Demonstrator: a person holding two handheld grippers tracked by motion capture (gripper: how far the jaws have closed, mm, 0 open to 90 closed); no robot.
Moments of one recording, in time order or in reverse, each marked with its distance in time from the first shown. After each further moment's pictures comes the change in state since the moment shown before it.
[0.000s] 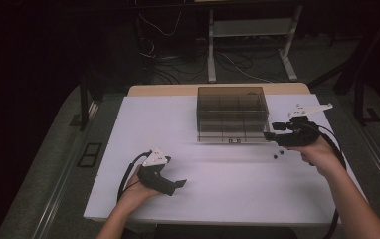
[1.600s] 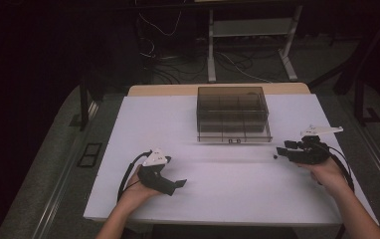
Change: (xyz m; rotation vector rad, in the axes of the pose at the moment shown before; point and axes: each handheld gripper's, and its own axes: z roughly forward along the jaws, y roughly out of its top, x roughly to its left) left arm 0.001 0.000 0.001 -0.003 -0.006 -0.002; right arm -0.018 -0.072 0.003 0.032 -0.087 0.107
